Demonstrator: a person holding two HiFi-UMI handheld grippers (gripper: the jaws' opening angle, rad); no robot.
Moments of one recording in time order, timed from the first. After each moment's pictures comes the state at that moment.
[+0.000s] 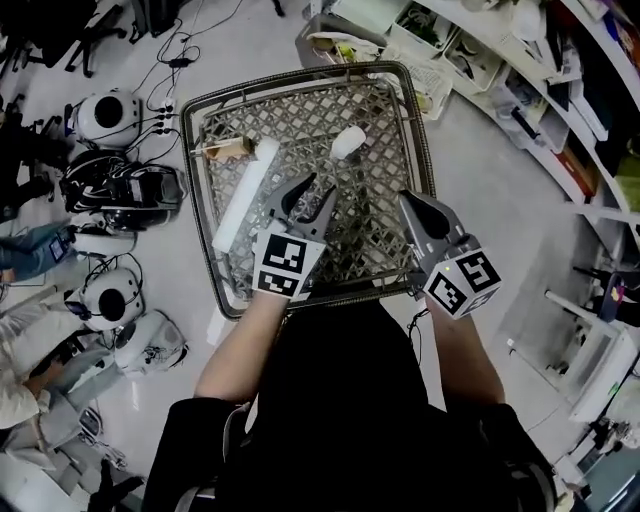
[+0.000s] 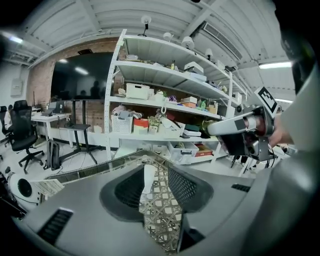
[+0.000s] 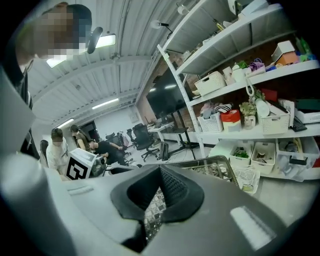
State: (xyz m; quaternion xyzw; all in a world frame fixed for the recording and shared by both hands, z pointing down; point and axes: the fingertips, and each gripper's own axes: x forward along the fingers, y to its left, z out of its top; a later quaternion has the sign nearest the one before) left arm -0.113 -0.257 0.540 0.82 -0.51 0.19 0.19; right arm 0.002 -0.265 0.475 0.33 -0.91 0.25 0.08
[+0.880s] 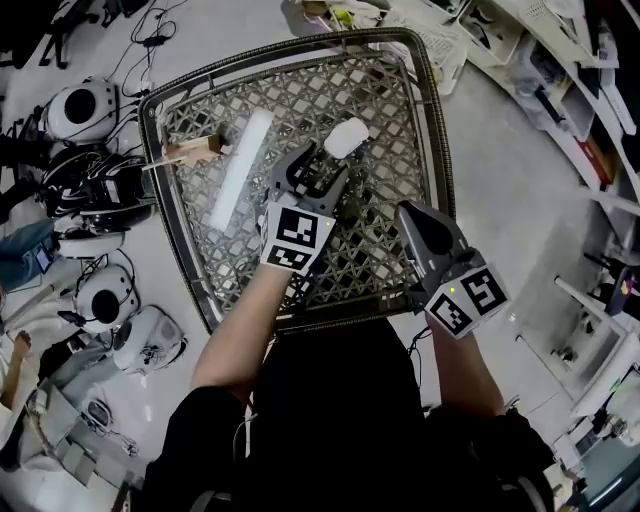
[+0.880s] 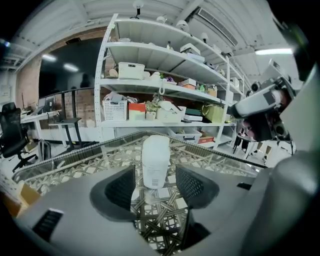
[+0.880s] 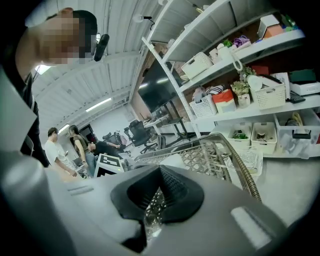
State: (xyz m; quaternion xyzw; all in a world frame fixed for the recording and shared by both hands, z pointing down) left arm -0.099 -0.320 0.670 0.82 -0.48 0.24 0.18; right arm 0.004 -0.277 0.565 0.33 -0.89 0.31 0.09
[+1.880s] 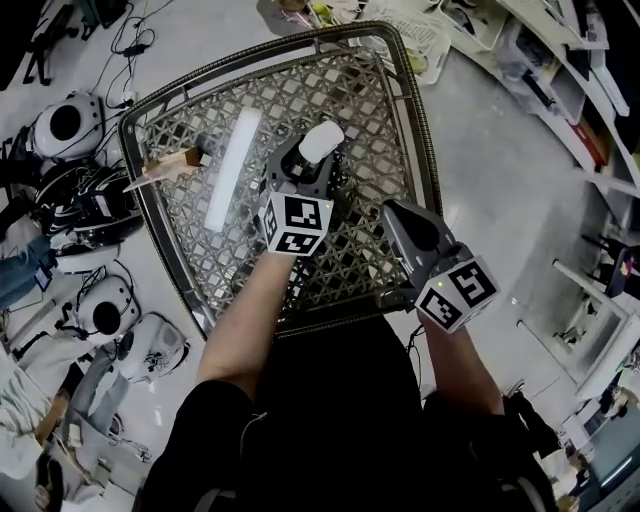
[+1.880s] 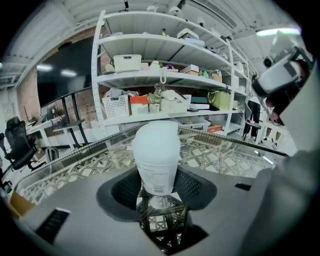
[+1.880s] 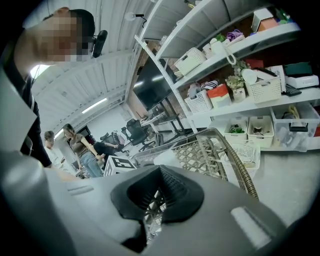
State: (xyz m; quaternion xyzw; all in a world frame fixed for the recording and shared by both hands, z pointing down) left arm -0.091 -0.349 0.709 0.79 -0.51 0.29 0.16; right arm 0.014 -0.283 0.581 0.33 -0.88 0.34 0.10
